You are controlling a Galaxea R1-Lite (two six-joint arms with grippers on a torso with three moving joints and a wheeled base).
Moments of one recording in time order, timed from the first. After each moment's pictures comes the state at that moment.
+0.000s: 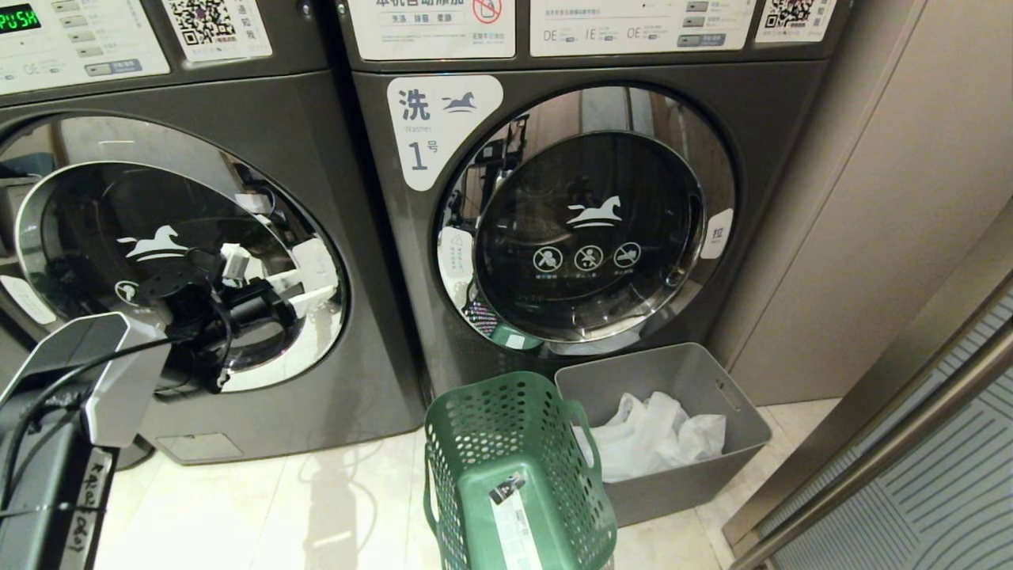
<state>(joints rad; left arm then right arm) 0.17 2.66 -1.79 -1.14 -1.12 -0.14 0.00 0.00 0.00 0.00 -0.01 0.01</state>
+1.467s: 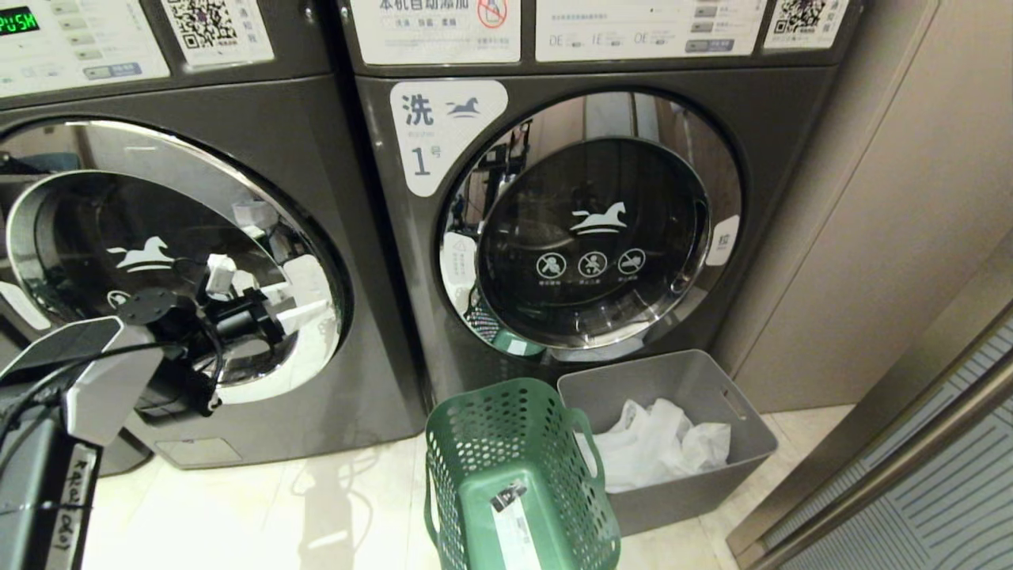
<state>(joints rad) 0.18 2.61 -1.58 -1.48 -1.22 -0.30 0.00 0.00 0.00 0.00 -0.01 0.01</state>
